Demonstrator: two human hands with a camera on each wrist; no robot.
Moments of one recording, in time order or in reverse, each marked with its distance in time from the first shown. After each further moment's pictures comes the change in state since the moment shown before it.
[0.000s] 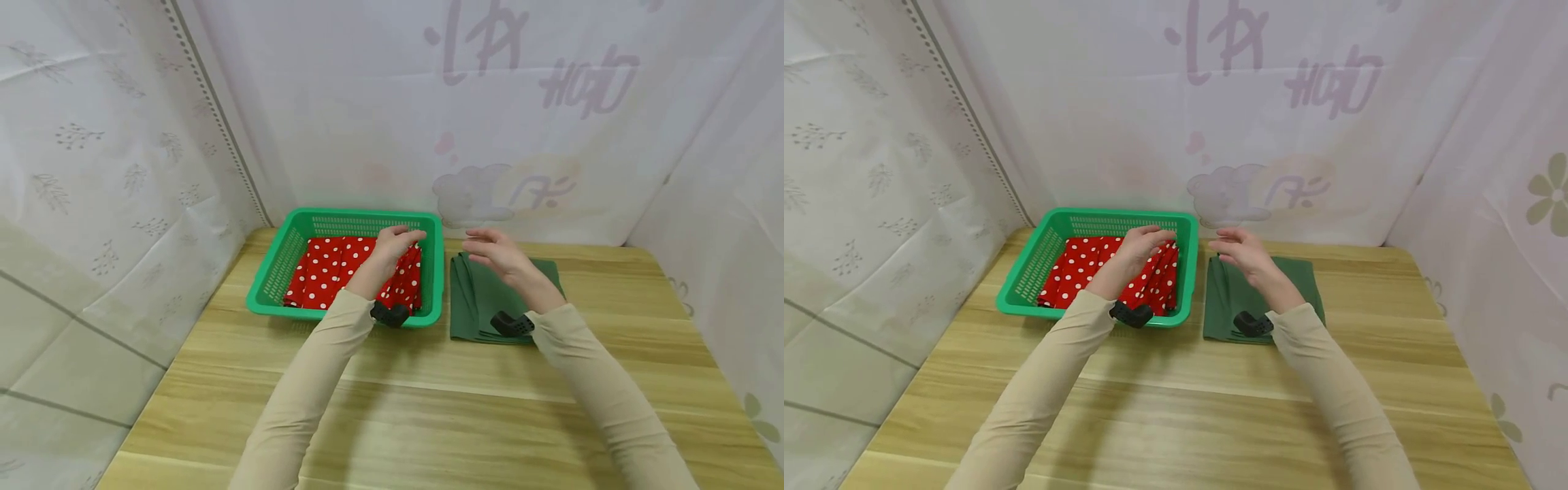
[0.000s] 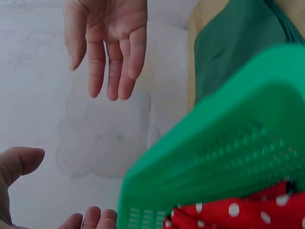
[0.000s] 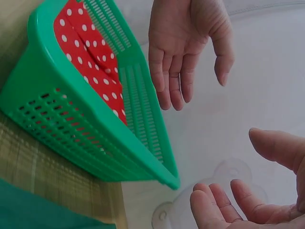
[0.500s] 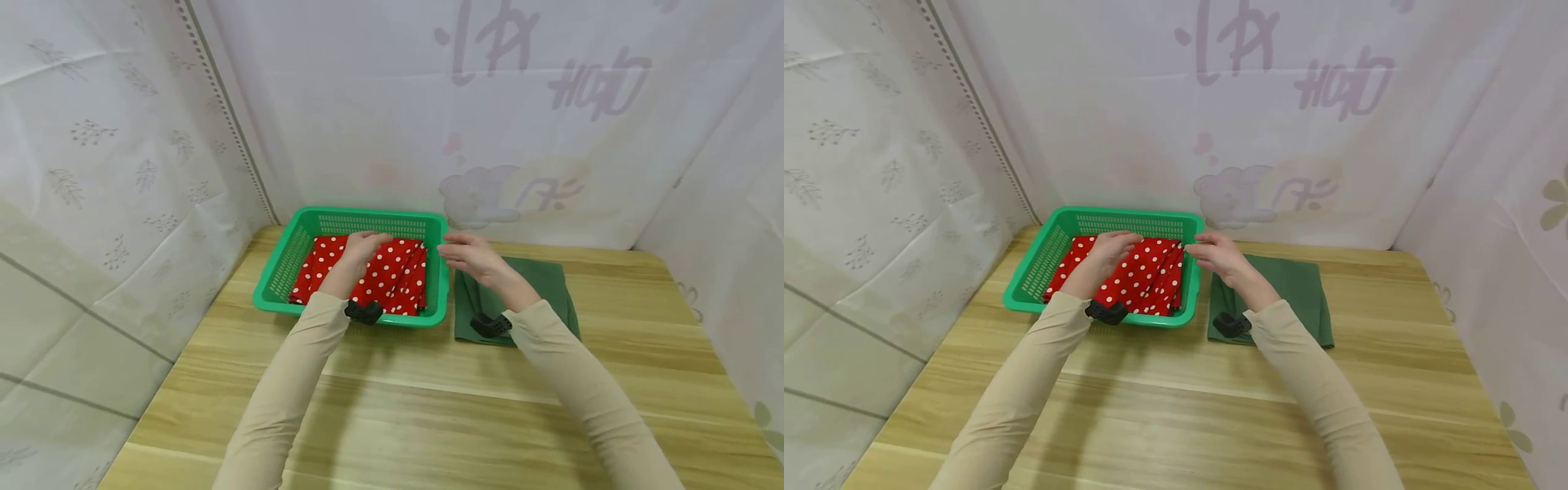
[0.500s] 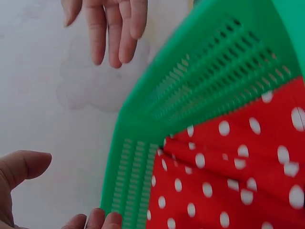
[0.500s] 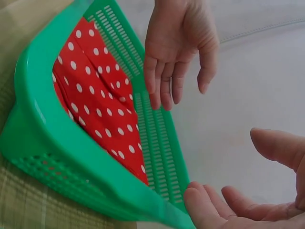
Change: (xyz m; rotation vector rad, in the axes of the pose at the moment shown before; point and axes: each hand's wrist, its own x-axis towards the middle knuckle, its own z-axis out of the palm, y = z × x) left_hand 0.002 -0.015 -0.056 -0.026 0.124 -0.075; right_hand 0.019 0.003 0.040 0.019 -0.101 0.043
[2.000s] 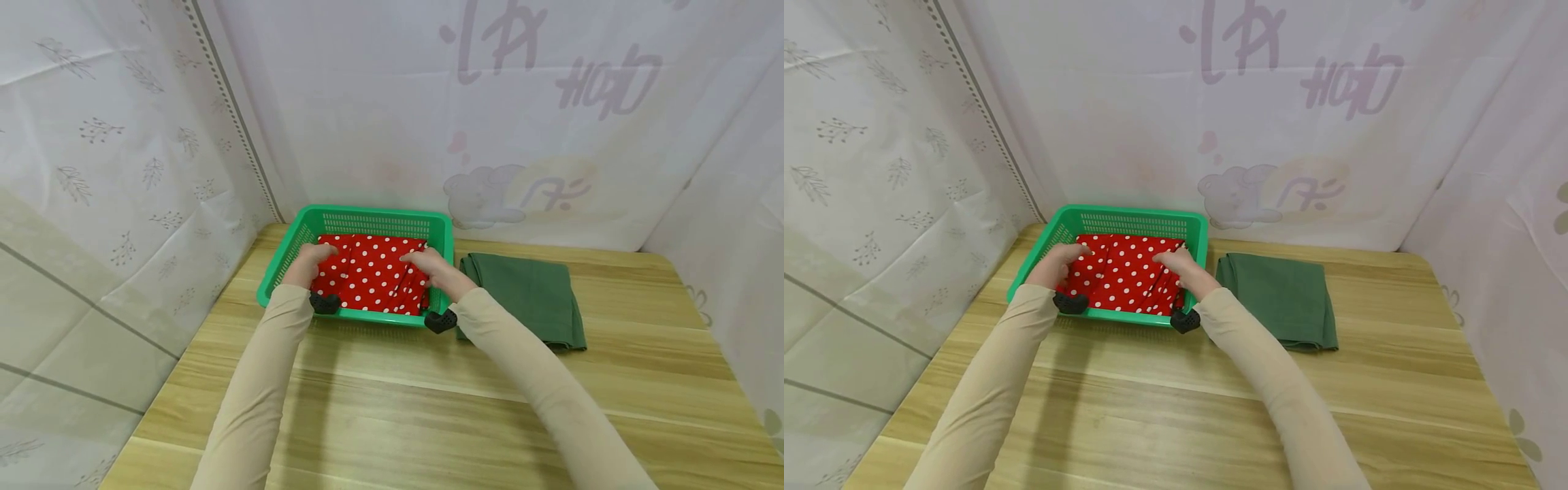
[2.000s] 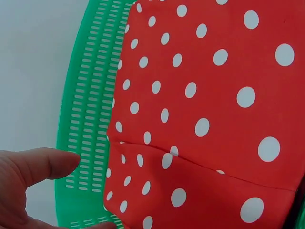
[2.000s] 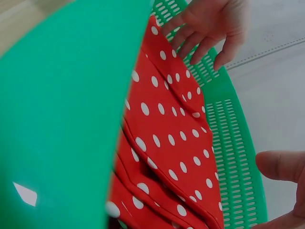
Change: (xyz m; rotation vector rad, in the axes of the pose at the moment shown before) left_hand 0.026 -0.022 -0.087 0.267 0.207 -0.251; right_hand 0.062 0.026 0.066 -0.126 0.161 0.322
